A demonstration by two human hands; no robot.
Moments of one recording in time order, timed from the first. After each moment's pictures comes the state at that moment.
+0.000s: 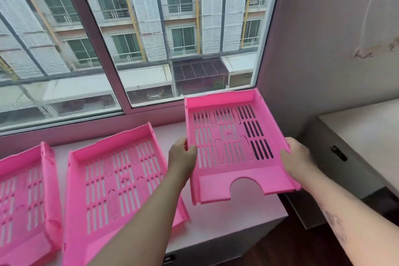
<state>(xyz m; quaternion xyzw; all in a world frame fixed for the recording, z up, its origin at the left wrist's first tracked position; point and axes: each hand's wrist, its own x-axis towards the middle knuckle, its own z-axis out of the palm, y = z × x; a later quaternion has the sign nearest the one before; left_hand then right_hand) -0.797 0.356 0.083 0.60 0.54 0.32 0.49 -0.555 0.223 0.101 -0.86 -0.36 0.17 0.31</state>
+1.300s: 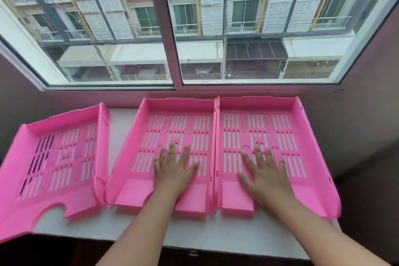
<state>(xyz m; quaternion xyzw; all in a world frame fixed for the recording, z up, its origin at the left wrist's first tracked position) -0.929 0.381 -0.018 0.72 0.68 -0.02 0.15 -0.670 0.316 -0.012 -0.73 -0.67 0.12 -0.01</state>
